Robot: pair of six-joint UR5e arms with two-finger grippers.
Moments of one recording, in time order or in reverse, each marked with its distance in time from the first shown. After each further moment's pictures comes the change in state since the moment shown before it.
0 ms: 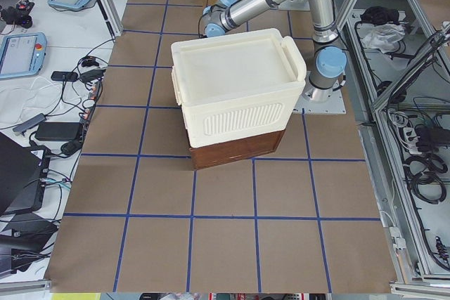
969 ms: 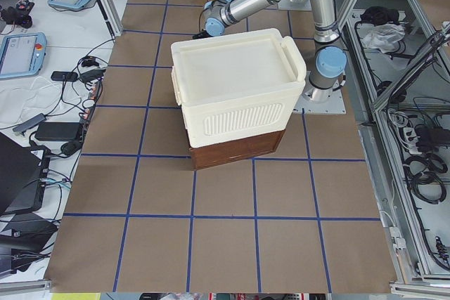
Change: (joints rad) left arm -0.051 0.003 0.015 0.000 -0.011 0.001; right arm 0.000 0.000 0.000 0.000 0.000 0.000
